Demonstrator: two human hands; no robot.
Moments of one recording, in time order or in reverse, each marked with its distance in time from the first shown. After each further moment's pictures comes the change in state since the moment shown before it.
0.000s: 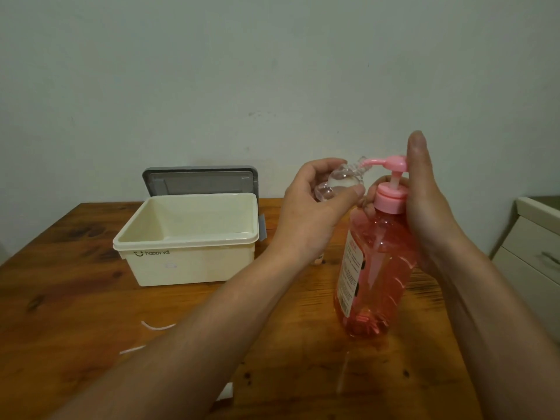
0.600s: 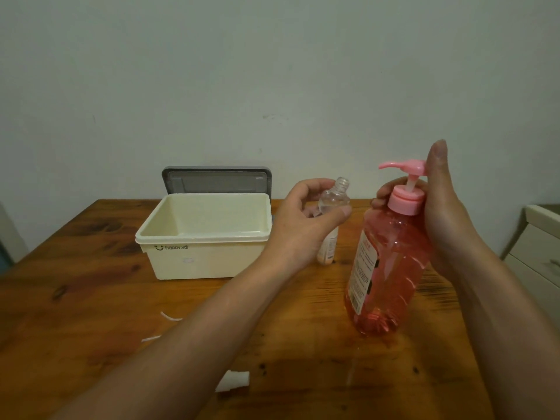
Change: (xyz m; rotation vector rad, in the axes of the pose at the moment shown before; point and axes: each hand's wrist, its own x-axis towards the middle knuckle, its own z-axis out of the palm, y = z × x) left_hand -0.015 -0.006 -0.032 0.061 -0.020 -0.051; right_hand -0.003 0.003 -0.001 0.026 0.039 -0.013
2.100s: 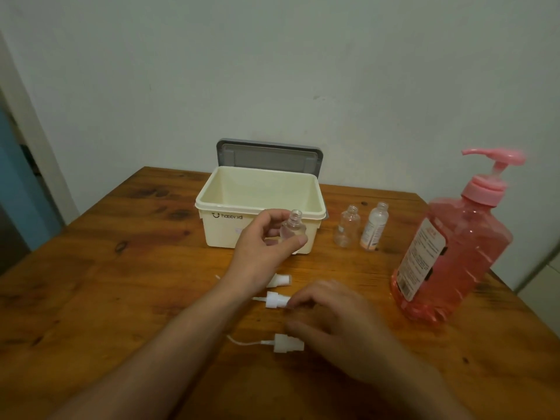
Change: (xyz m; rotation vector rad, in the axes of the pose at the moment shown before) left_hand -0.059 -0.050 -0.117 0.194 0.174 -0.123; right_hand -0.097 0.099 0.110 -0.943 -0.659 -0.335
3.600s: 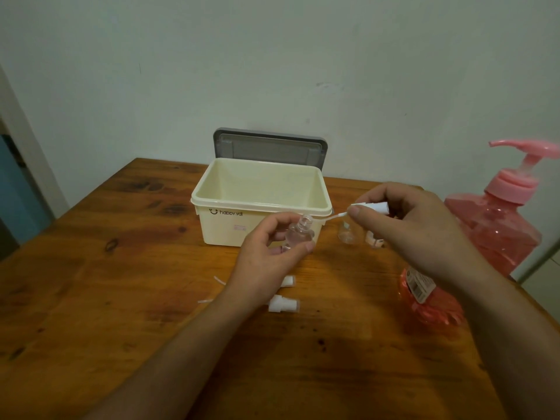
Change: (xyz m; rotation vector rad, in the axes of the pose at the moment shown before) left_hand -0.001 -0.016 0.004 -0.061 -0.028 0.017; right_hand 0.040 0.013 -0.091 0.275 0.399 0.215
